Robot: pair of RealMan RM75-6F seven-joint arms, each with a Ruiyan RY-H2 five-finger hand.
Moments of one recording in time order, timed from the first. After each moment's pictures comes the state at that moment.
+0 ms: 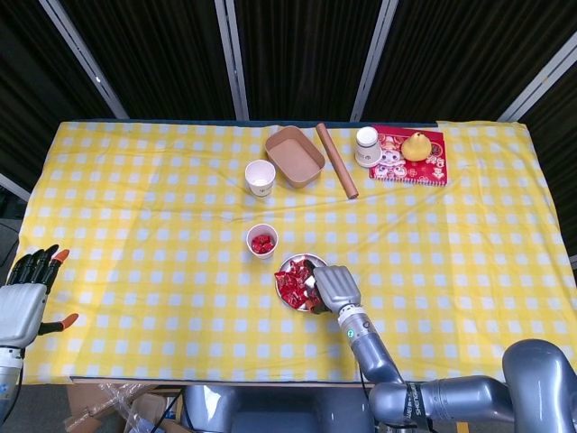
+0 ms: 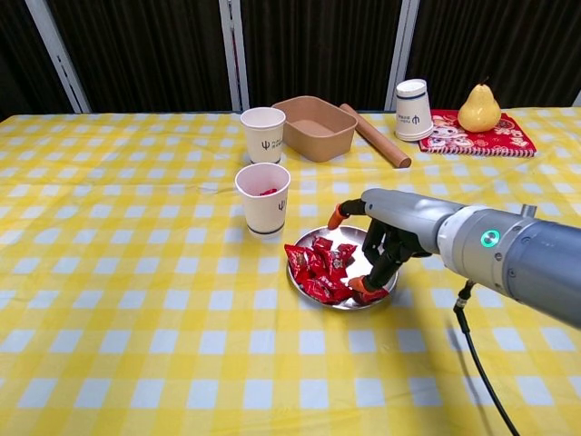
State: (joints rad) left arm -0.14 -1.12 -0.03 -1.68 1.41 1.38 0.17; right arm 0.86 -1.69 0.15 -1.73 -0.60 1.14 -0.54
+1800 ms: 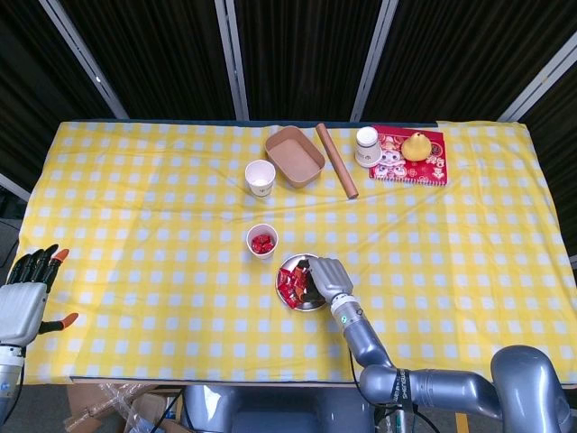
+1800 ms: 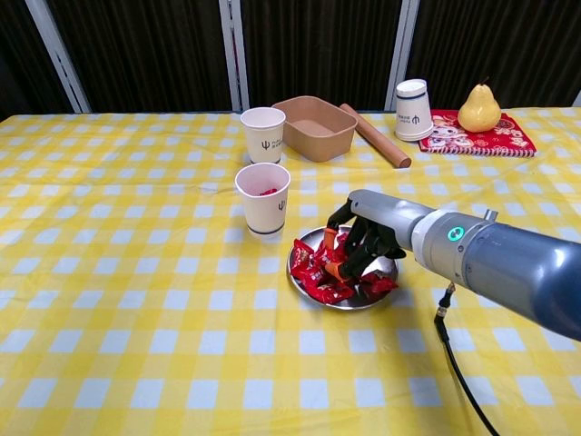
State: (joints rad) left arm -0.14 -1.13 -0.04 -1.68 1.39 1.37 0.18; right arm 0.83 -1.77 0.25 -1.53 -0.65 0.99 -0.38
